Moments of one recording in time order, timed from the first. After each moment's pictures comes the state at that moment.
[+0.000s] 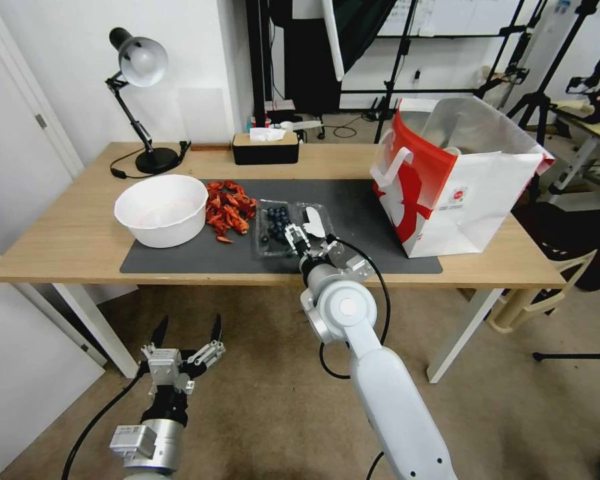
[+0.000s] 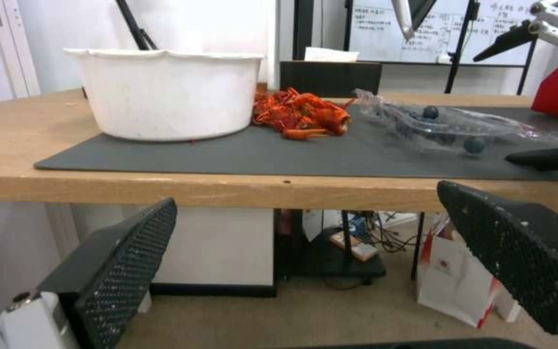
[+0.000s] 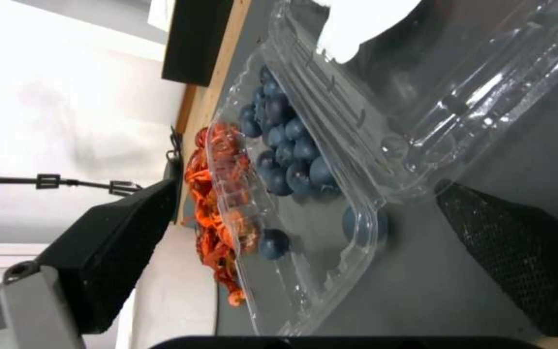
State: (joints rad) left arm 1.81 -1.40 -0.50 -2.11 -0.20 -0.24 -0.09; right arm -0.92 1.60 0.10 1.80 1.32 -0.11 0.74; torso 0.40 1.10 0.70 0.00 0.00
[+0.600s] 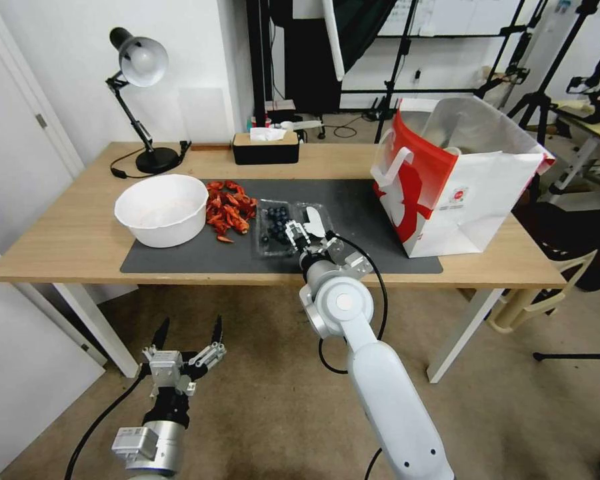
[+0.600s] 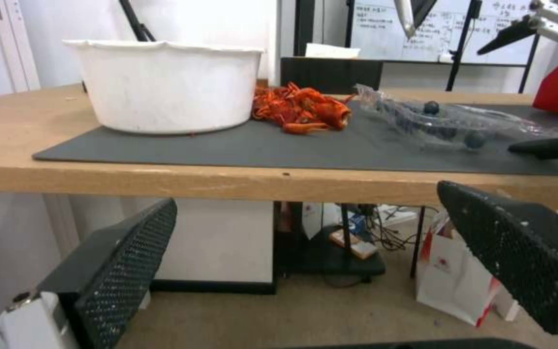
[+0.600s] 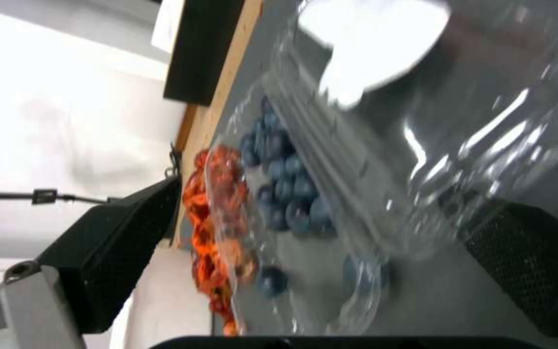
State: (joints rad) left arm 1.81 -1.40 -0.49 -2.10 -0.20 -0.26 -0.09; right arm -0.90 1.61 0.11 1.77 1.26 -0.09 0.71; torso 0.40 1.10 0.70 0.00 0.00
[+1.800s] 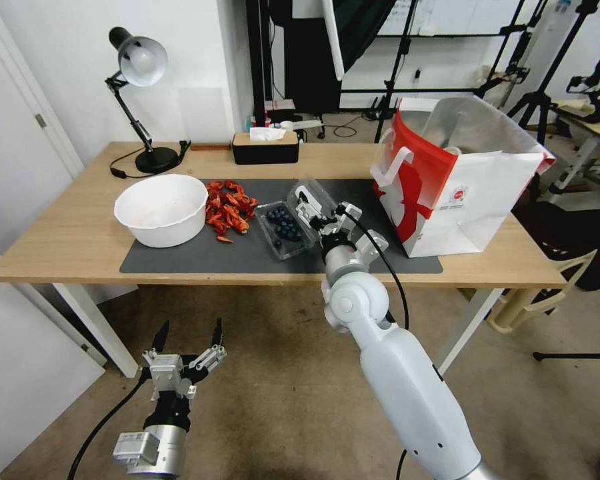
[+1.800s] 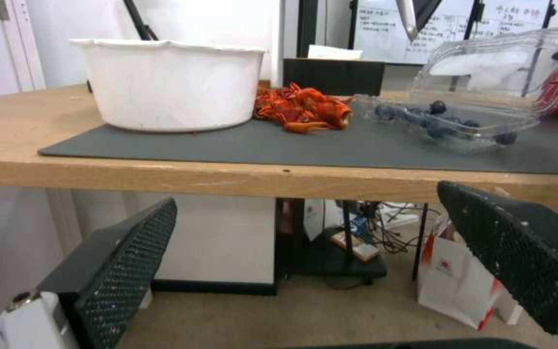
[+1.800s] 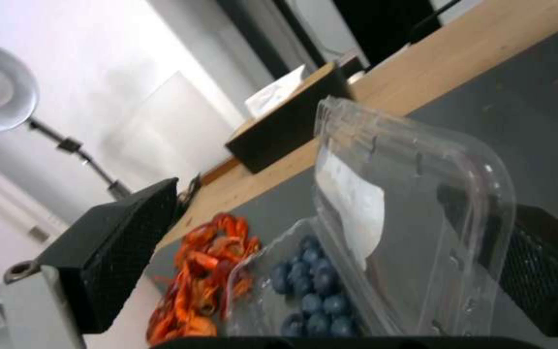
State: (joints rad) left arm 1.82 -1.42 -0.49 -2.09 -0.19 -0.28 -0.09; right arm -0.84 1.44 0.06 1.75 0.86 -0.13 0.40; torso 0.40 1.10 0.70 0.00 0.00
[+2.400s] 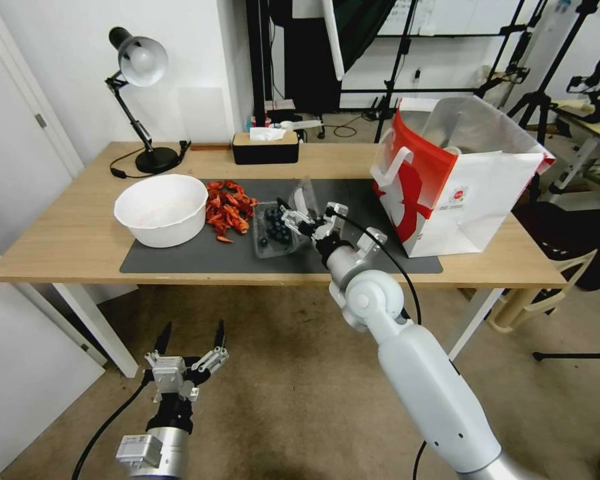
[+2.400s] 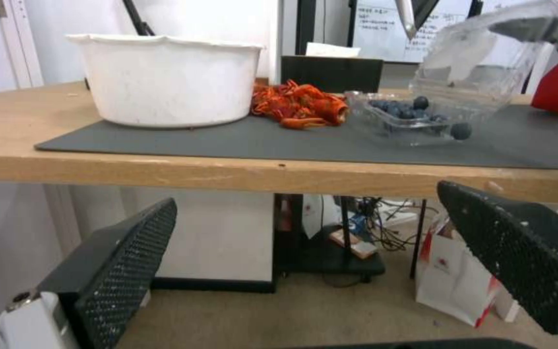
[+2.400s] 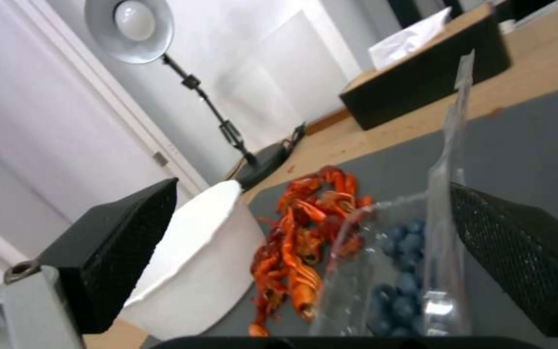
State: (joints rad) left arm 1.83 -1.42 -0.48 -2.09 -0.18 -0.29 -0.09; right arm -0.76 1.36 0.05 1.70 0.97 -0.25 0.10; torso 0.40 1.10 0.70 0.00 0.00
